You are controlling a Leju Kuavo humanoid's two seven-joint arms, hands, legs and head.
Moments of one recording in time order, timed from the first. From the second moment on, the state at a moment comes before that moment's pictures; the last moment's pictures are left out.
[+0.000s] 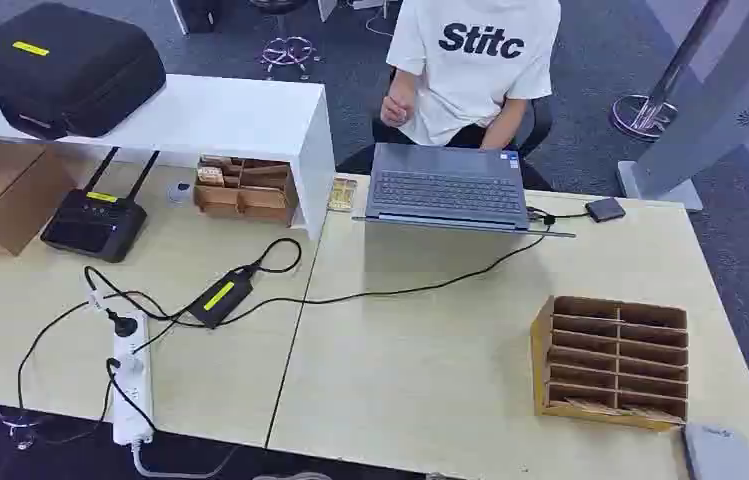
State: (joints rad) left arm -0.04 -0.02 -0.60 -0.15 1.57 0.20 -0.04; right arm -0.09 0.03 -1.41 -0.97 -0.43 -0.13 -0.62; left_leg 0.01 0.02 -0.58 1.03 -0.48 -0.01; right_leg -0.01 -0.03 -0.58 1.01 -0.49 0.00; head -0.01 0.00
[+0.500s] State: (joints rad) left arm -0.04 -0.04 -0.60 -0.15 1.57 0.18 -0.06; right arm -0.02 0.26 -1.23 -1.68 -0.32 -0.25 -0.70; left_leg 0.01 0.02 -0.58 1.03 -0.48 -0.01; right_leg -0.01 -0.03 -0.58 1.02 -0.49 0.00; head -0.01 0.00
